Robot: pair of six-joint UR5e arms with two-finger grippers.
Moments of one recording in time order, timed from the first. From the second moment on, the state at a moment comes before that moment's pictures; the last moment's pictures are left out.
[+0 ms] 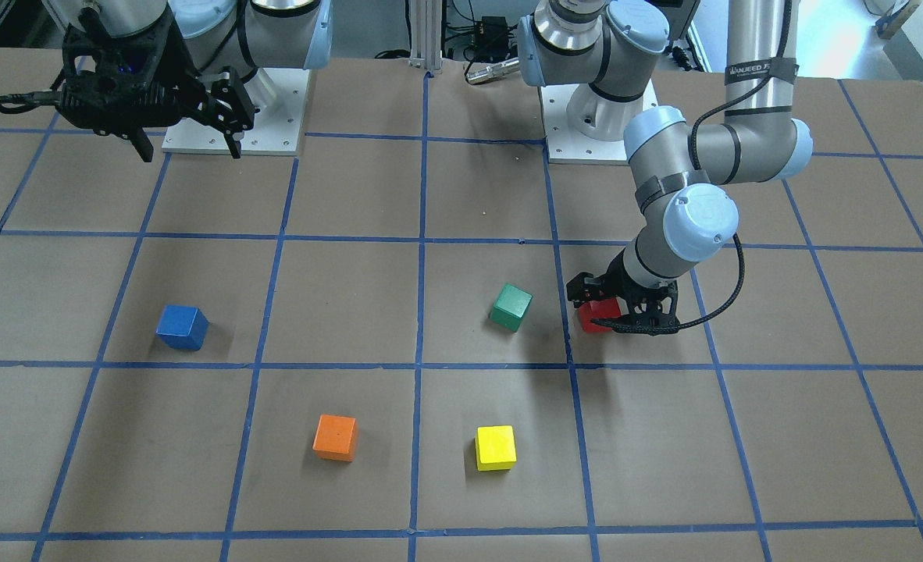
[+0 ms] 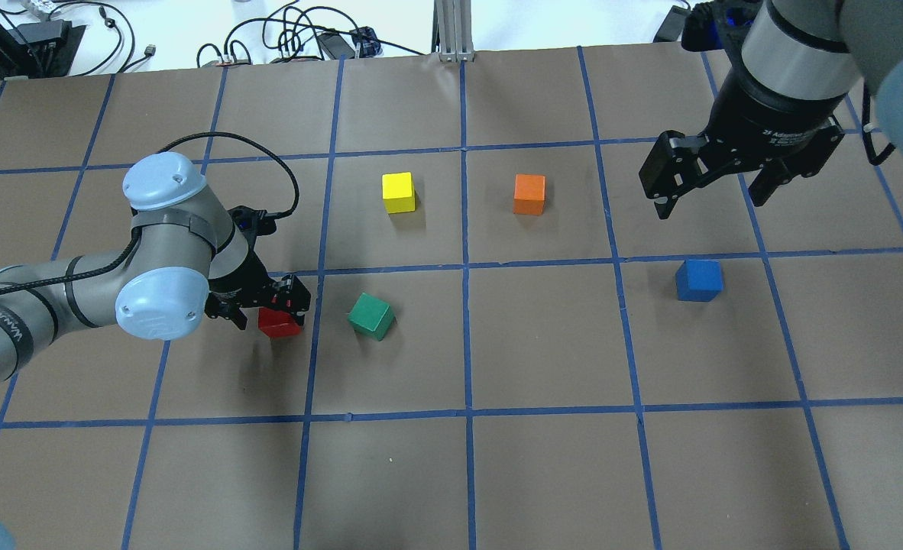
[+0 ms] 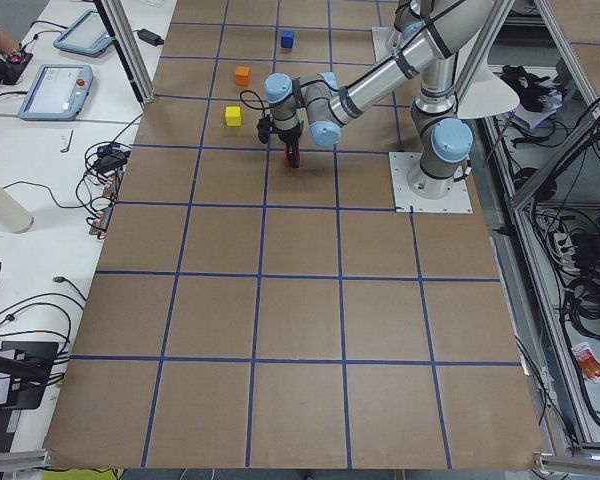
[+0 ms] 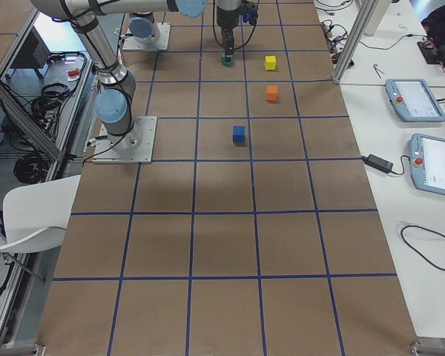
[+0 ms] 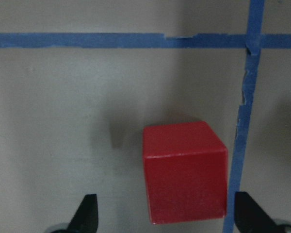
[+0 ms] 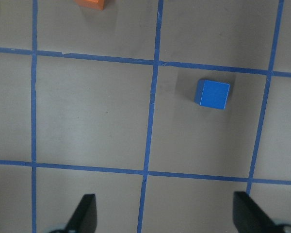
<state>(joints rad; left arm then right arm) -1.43 -1.83 -2.09 -0.97 1.54 0.13 1.57 -1.67 1.62 -1.50 -1.59 -0.10</state>
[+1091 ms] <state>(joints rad) -1.48 -1.77 -1.96 -1.08 1.43 0.10 1.57 -1.67 1.62 -1.50 -1.59 -0.10</state>
